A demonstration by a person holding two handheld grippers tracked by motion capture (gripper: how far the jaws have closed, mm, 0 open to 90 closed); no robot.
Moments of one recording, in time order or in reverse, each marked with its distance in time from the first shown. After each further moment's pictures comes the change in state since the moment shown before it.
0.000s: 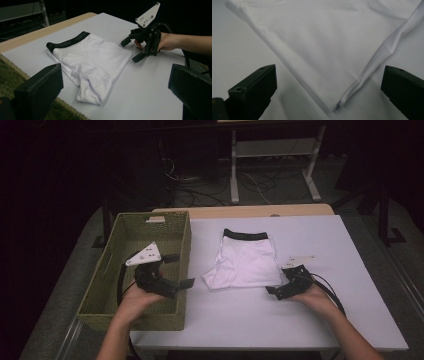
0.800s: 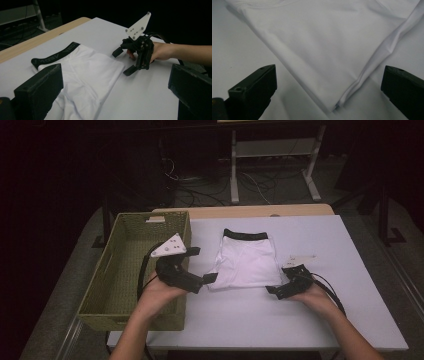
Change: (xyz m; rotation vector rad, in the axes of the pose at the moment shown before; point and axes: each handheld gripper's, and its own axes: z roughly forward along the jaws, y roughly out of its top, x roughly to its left) left arm -0.029 0.040 0.039 0.016 -0.010 0.030; right arm -0.002 0.000 -0.001 -0.005 0.005 0.014
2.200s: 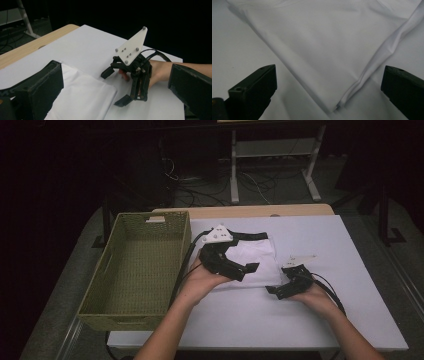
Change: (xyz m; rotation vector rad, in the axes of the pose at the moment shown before) left arm -0.018 0.034 0.090 -0.015 -0.059 0.007; right arm 0.000 0.000 0.000 -0.002 0.010 0.004
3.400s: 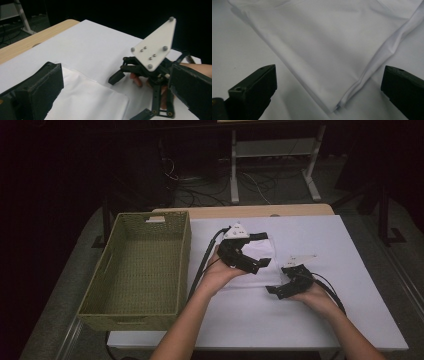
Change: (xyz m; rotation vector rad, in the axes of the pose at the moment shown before) left arm 0.027 -0.012 0.059 0.028 0.011 -0.003; right arm -0.002 0.000 0.000 -0.007 0.014 0.002
